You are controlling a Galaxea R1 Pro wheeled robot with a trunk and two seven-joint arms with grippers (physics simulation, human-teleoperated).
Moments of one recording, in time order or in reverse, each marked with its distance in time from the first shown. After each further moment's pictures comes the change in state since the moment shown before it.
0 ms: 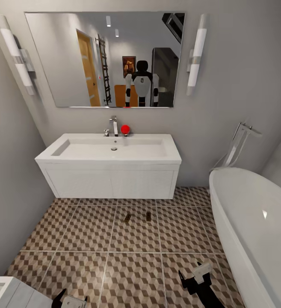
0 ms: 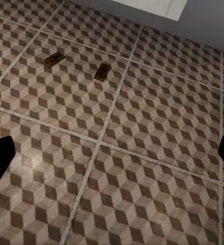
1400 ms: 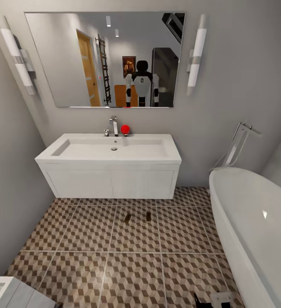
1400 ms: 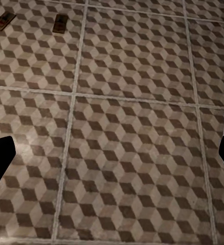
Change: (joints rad) left arm 0.036 -0.033 0.006 0.000 0.112 0.100 0.007; right arm 0.121 -0.032 -0.008 0.000 -0.250 0.029 0.001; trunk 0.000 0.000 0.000
